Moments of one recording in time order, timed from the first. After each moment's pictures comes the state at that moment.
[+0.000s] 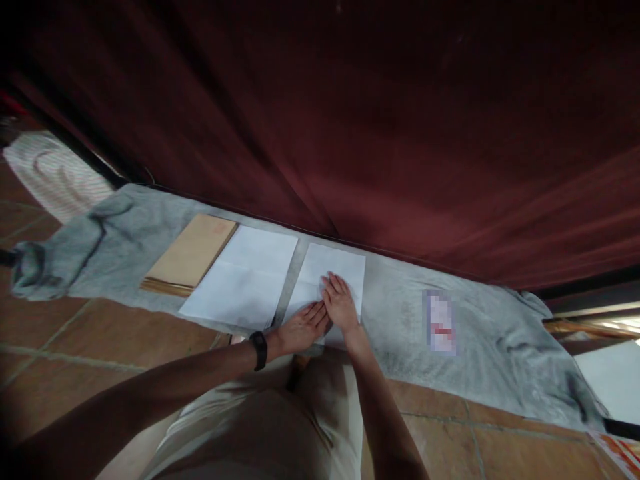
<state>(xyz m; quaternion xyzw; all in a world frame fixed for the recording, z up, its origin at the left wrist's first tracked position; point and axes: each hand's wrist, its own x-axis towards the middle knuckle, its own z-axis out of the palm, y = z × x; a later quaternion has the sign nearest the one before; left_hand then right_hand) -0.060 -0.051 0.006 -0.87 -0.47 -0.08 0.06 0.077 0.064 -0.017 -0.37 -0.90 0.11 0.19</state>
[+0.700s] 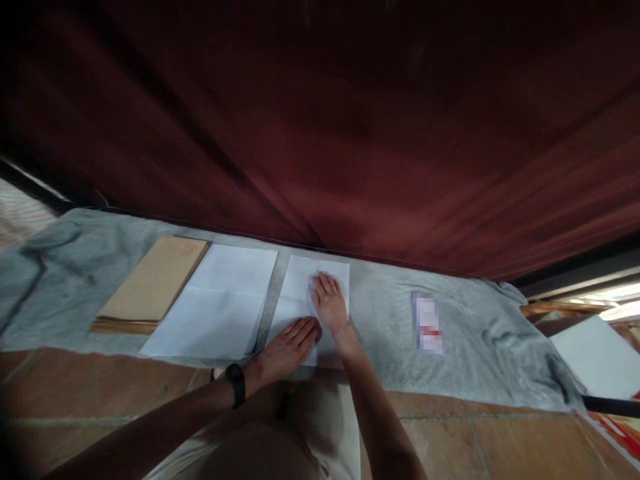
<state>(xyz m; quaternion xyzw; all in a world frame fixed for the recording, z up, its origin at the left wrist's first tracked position) -0.068 -0.050 -0.007 -0.87 -0.48 -0.12 0.03 0.073 0.101 -0.017 -0.42 -0.89 0.04 0.17</state>
